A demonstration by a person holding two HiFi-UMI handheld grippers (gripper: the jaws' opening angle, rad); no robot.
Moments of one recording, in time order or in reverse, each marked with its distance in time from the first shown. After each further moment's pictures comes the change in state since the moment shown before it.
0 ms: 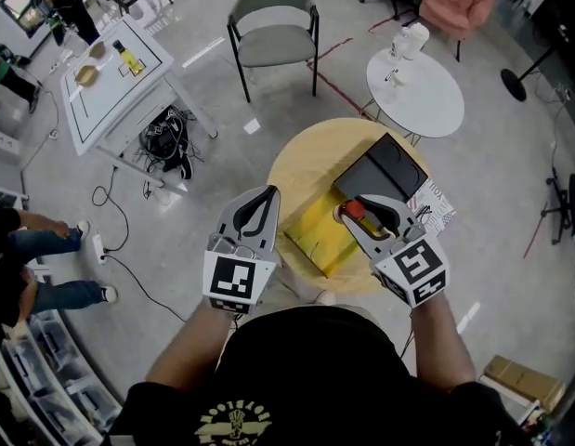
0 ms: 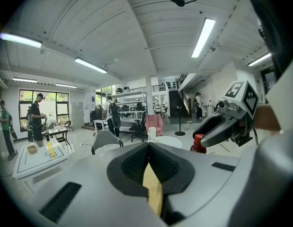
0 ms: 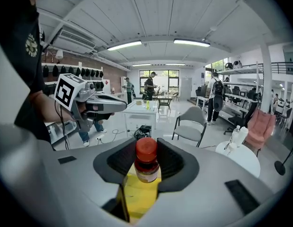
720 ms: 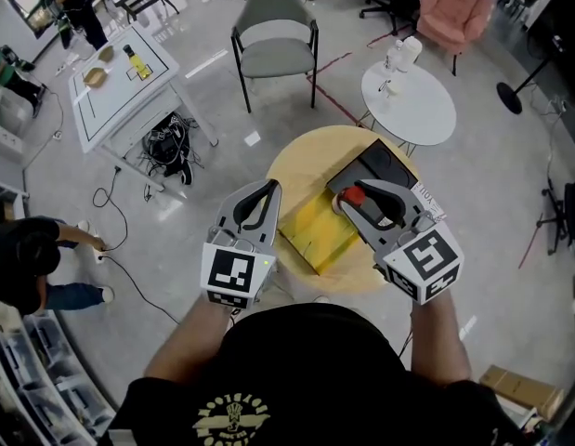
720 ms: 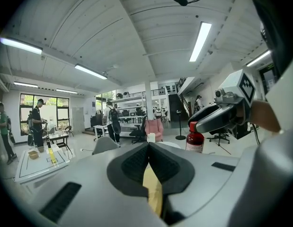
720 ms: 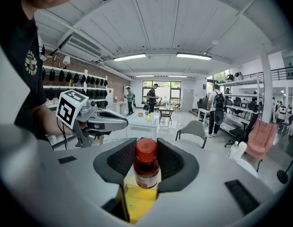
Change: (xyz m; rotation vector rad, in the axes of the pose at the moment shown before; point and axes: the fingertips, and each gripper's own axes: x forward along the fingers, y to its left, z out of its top) left arm -0.023 -0.028 0.036 0.040 -0.035 0.009; right arm -0.056 0.009 0.054 -0.057 -0.124 0.018
